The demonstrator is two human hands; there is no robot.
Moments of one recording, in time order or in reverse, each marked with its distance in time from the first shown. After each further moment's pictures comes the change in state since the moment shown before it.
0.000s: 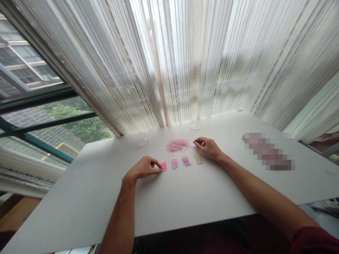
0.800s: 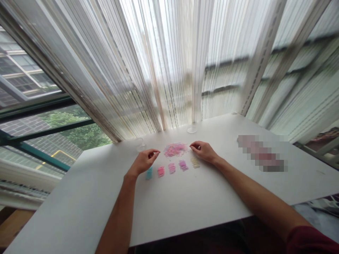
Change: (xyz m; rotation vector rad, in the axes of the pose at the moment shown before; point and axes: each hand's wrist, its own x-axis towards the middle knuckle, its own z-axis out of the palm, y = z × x) left_hand 0.034 -0.001 -0.009 0.038 0.430 0.216; right_hand 0.001 0.002 0.005 -0.001 -0.004 -0.003
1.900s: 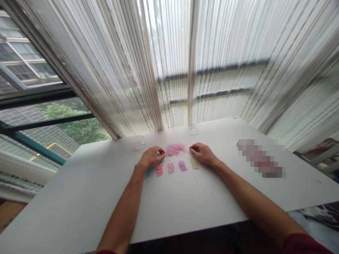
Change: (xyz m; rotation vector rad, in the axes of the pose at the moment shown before) left_hand 0.030 -0.008 0.036 0.251 -0.117 -0.031; right_hand -0.001 0.005 0.000 -0.060 -0.056 -0.029
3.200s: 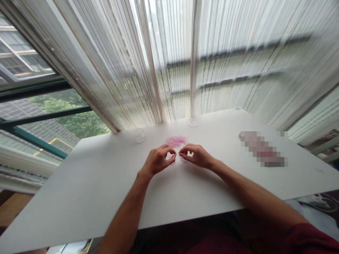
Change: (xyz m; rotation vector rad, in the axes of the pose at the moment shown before) left_hand -0.054 0.060 -0.011 -0.119 0.166 0.294; right_hand -0.027 -0.064 0.008 0.151 -0.135 -0.373
